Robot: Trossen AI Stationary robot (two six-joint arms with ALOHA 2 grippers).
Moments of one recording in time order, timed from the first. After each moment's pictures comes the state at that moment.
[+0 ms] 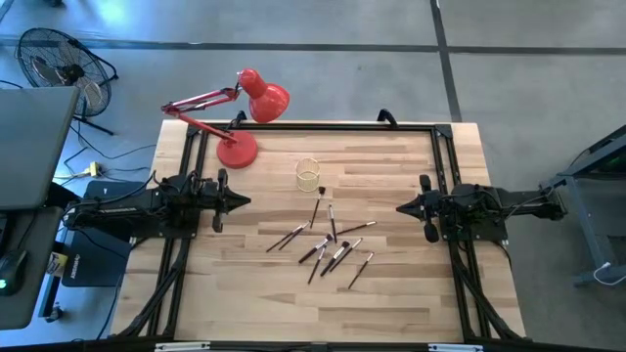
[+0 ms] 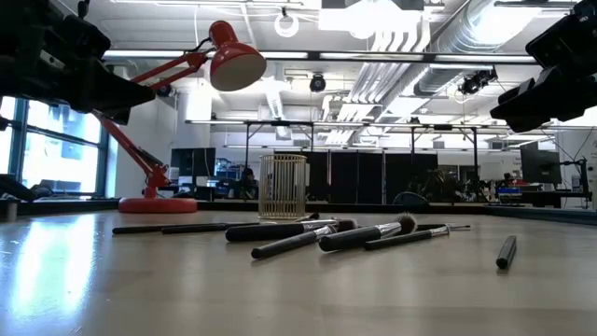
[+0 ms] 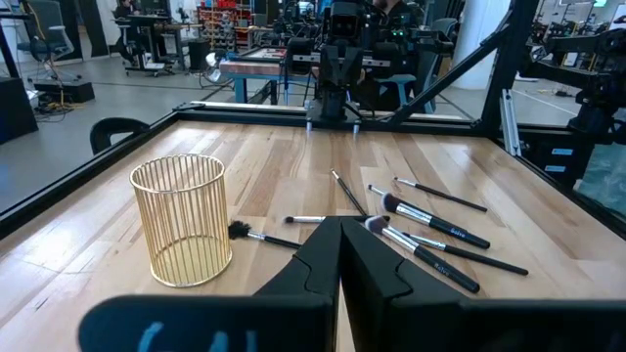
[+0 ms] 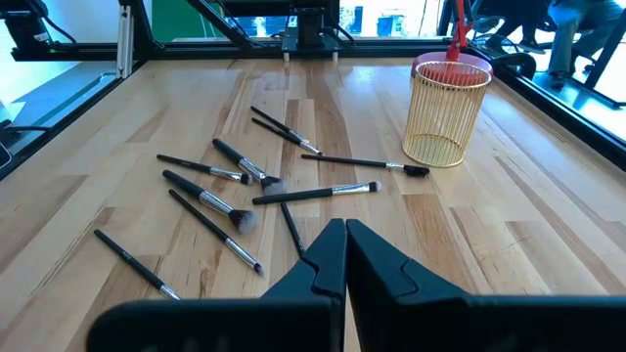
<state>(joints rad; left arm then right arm) 0.12 0.08 0.02 0.00 0.10 -0.03 0.08 0.02 0.12 -0.38 0.10 0.05</state>
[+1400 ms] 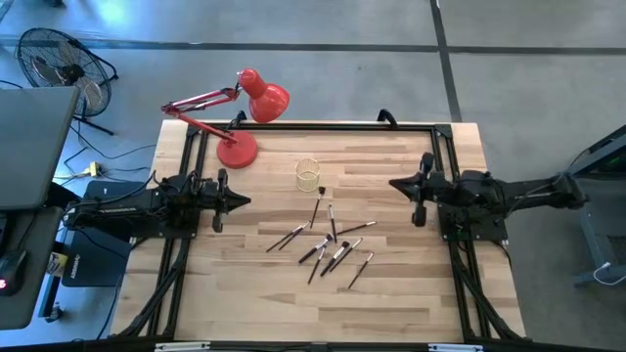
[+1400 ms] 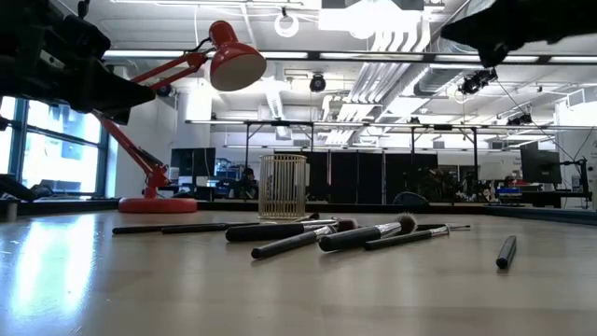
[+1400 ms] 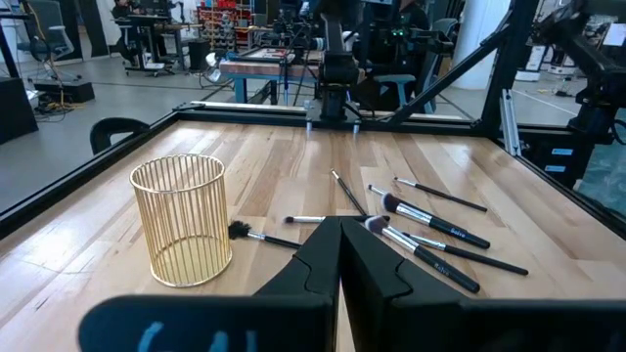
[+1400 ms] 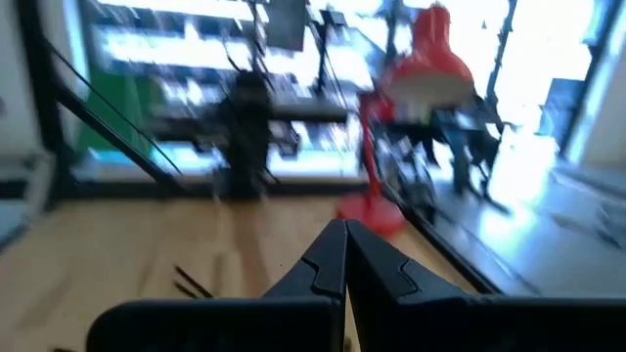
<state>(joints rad) 0.12 0.08 0.02 0.00 0.10 -0.03 0.08 0.46 0.36 0.09 0.32 -0.06</state>
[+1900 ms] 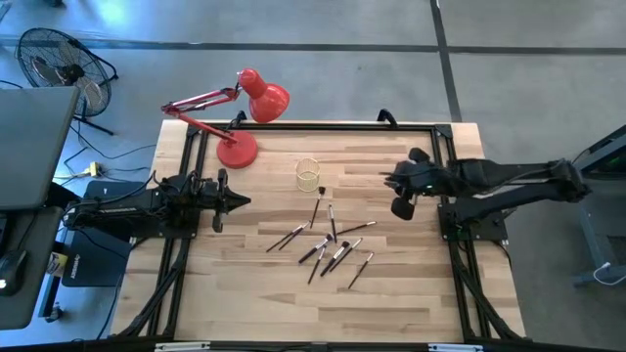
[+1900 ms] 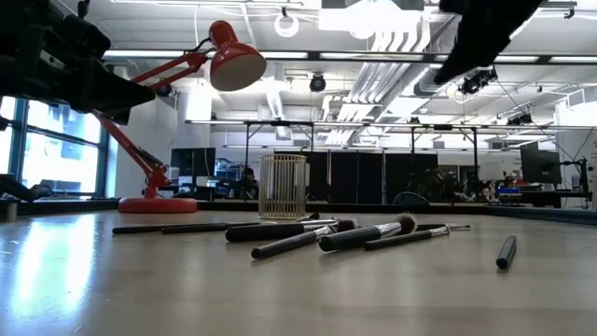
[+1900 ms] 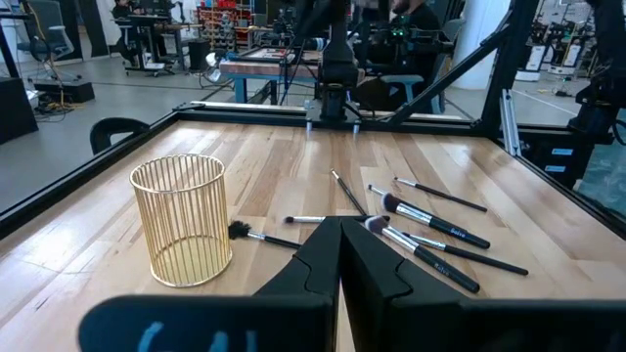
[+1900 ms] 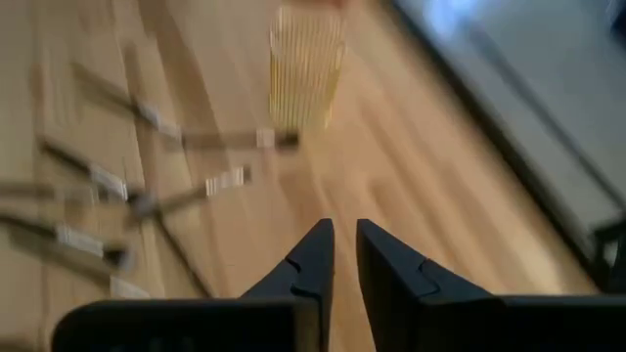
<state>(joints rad) 0.12 0.08 0.02 0.00 0.10 -0.03 0.01 0.94 0.87 -0.75 0.34 0.23</state>
